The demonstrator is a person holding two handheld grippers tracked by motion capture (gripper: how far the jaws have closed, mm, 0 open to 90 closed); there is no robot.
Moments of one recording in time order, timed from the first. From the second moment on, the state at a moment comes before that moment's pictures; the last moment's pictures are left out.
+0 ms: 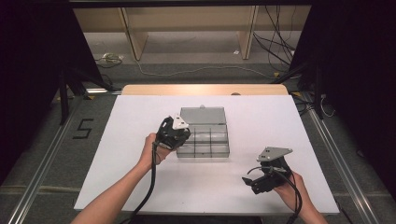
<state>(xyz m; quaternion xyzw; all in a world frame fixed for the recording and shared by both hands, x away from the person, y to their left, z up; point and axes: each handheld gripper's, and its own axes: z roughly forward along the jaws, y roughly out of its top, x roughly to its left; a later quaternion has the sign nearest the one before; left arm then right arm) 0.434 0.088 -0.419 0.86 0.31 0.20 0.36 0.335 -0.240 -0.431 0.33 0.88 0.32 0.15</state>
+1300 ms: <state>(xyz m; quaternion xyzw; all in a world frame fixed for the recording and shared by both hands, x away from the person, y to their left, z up) 0.464 0.076 -0.449 0.86 0.35 0.18 0.33 0.333 -0.238 -0.430 0.32 0.88 0.32 0.15</state>
